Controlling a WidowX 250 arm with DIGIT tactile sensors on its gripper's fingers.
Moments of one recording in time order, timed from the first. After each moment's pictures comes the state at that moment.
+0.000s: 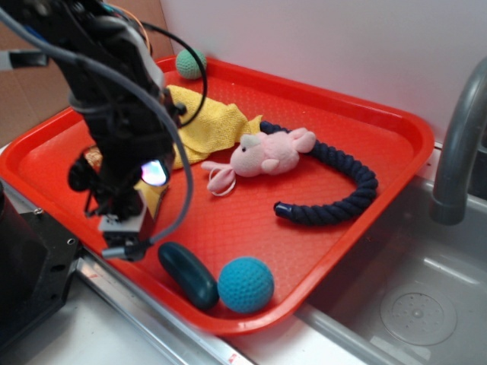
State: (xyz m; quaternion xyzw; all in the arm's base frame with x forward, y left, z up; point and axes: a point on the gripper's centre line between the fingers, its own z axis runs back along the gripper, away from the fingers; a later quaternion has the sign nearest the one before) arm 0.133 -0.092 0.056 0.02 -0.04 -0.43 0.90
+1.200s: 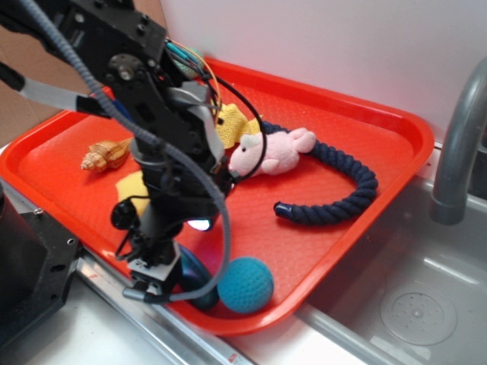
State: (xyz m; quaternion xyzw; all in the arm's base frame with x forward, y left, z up) arm 0.141 -0.129 0.032 0.02 0.00 -0.55 0.83
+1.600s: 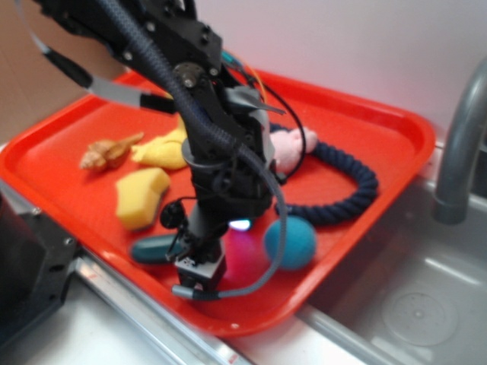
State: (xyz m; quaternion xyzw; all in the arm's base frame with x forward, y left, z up) arm 0.165 -0.135 0.013 0.03 0.01 -0.56 0.83
